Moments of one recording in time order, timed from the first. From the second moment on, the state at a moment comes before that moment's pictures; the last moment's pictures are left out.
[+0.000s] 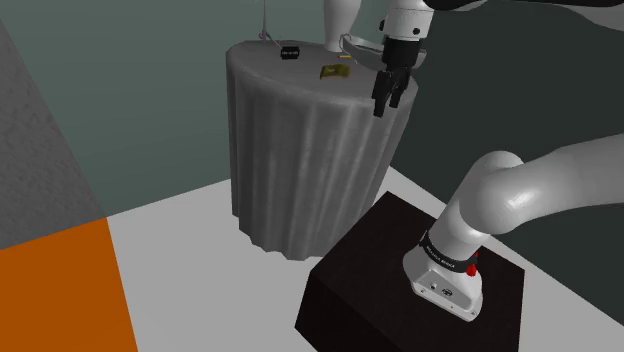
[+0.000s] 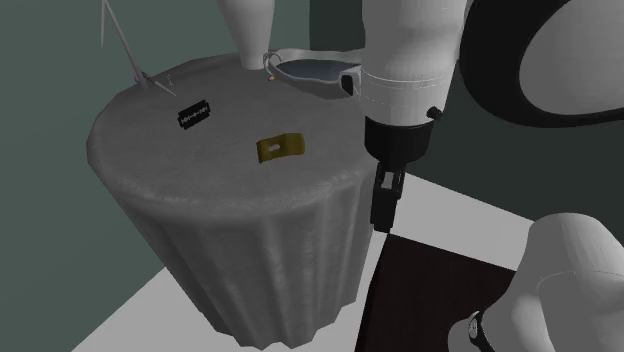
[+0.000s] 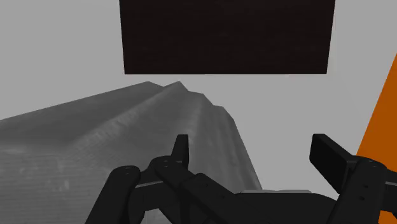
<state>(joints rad) 0.02 -0.77 -0.02 -2.43 -0.02 1.56 -0.01</state>
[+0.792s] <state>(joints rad) 0.03 -0.45 0.02 -2.12 -0.24 1.62 -0.16</state>
